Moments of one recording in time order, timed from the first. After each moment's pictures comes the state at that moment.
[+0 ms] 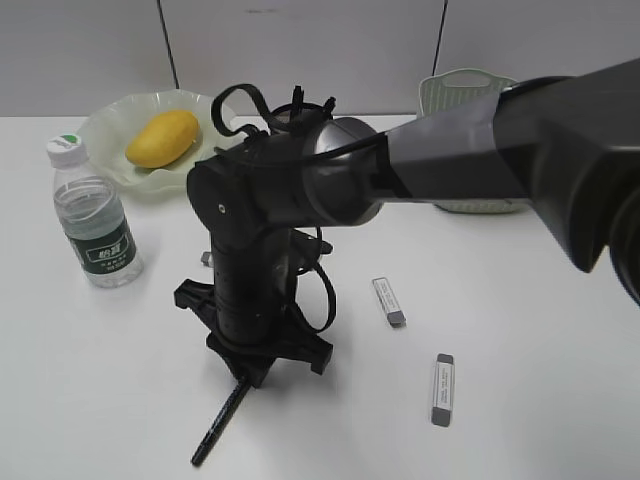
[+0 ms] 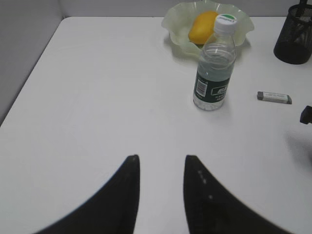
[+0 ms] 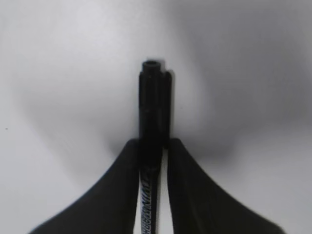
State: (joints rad) left arm 0.01 -0.01 -0.53 0.01 1.07 -0.03; right arm 0.93 2.30 -1.60 0.11 0.88 1.32
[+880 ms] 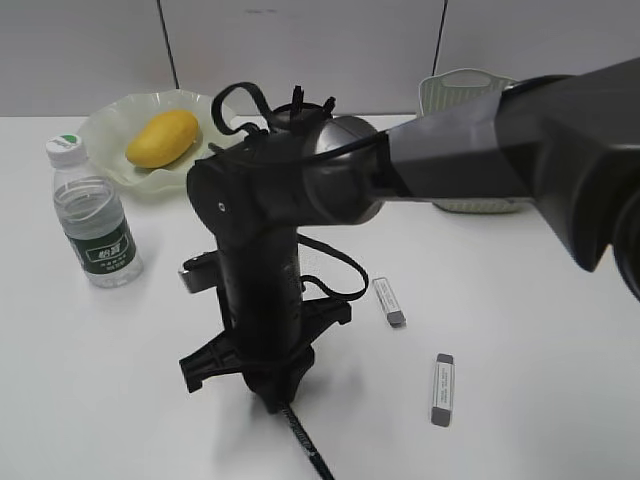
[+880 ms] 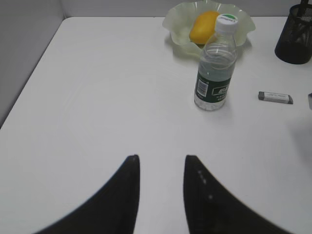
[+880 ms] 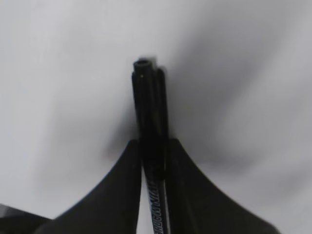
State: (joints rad) left arm 0.01 -0.01 -0.53 0.01 1.07 -0.03; right arm 0.93 2.29 -1.61 0.11 1.01 0.43
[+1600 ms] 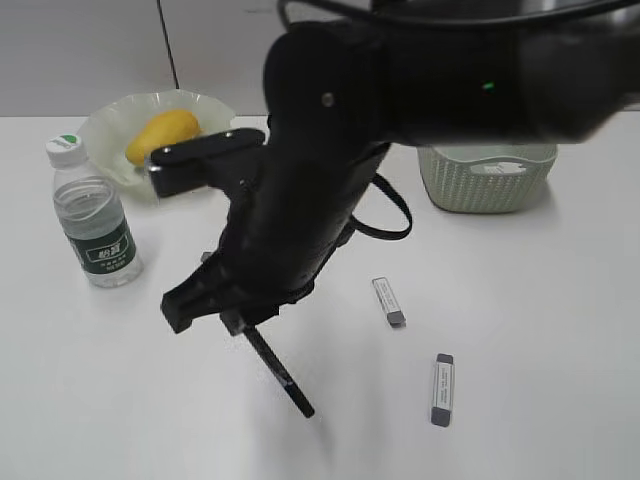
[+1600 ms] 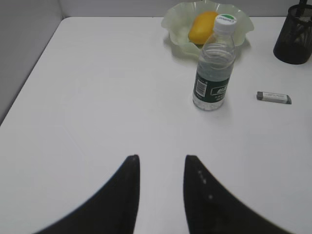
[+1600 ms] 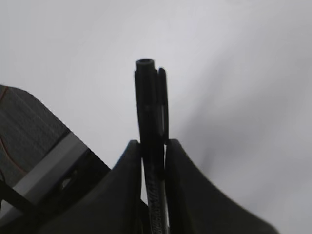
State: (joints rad) left arm 0.01 -0.01 -0.53 0.01 1.07 -0.03; right arm 0.93 1.96 -1.40 0.19 0.80 0.09
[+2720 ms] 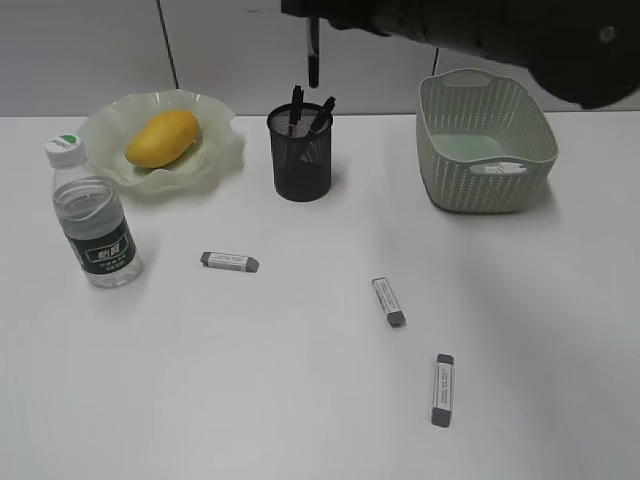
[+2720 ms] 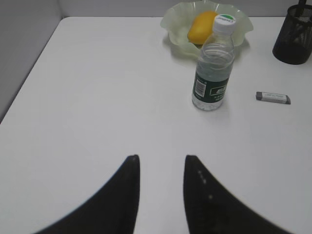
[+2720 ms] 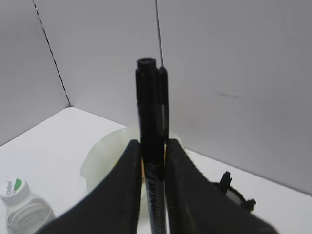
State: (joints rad) left arm 0.01 -0.01 -0.53 0.00 1.07 -0.03; right arm 0.65 1.60 -1.07 0.05 -0.33 0.07
